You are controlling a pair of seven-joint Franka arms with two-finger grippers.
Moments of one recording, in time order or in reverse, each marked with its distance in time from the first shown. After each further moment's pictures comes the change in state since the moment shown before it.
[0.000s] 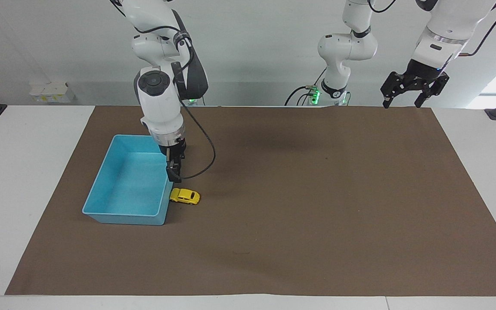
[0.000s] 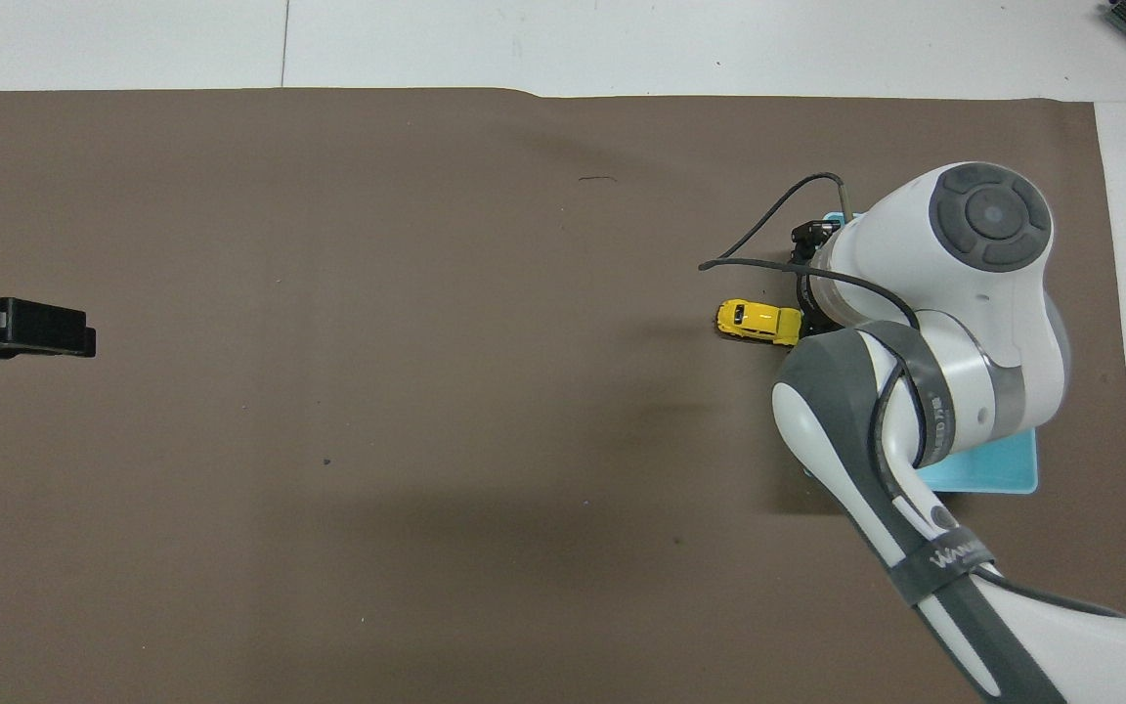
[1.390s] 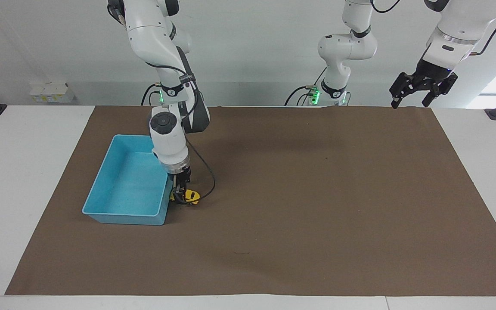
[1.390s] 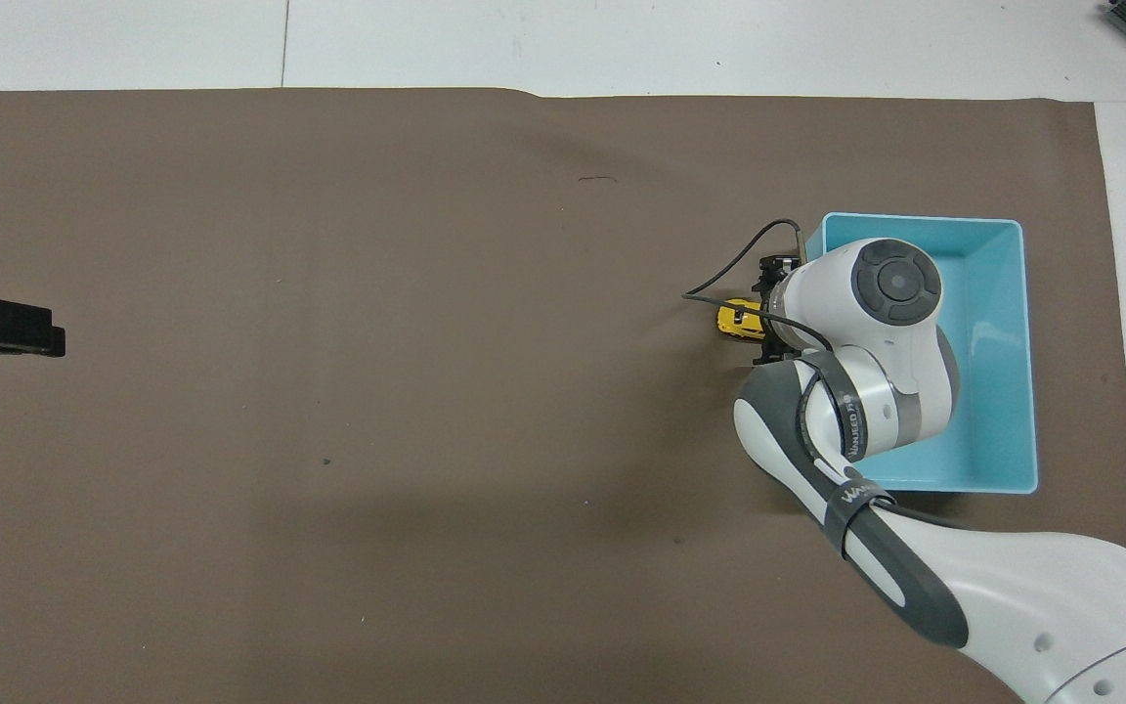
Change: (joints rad) left arm 0.005 0.000 0.037 0.000 0.000 -0.008 0.000; right arm -0.011 0.142 0.000 -0.156 0.000 0.342 0.017
